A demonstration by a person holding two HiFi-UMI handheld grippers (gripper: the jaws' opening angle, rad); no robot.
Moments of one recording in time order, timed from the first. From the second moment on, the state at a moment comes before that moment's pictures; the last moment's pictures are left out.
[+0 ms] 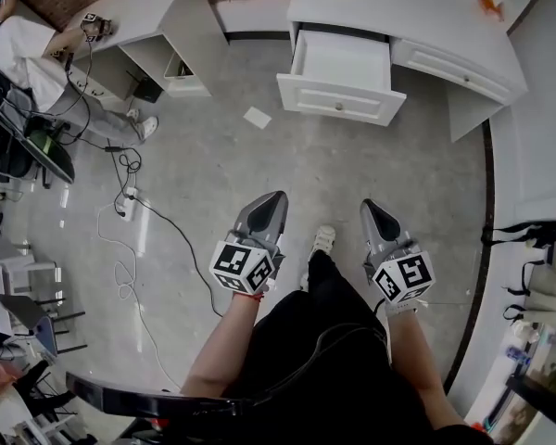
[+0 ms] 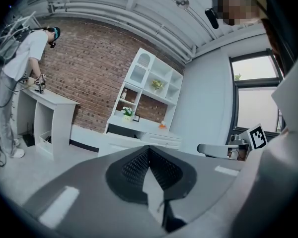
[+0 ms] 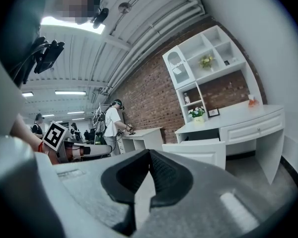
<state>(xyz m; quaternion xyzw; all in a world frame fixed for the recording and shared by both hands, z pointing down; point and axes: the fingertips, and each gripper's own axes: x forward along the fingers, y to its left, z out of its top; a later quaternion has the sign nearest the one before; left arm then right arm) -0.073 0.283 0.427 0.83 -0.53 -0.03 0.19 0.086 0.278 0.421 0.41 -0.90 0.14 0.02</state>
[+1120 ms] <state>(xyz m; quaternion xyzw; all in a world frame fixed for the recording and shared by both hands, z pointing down) -0.062 0.103 0.430 0.83 -0.52 -0.02 0.20 0.080 0.105 0.446 0.38 -0.91 0.15 0.05</state>
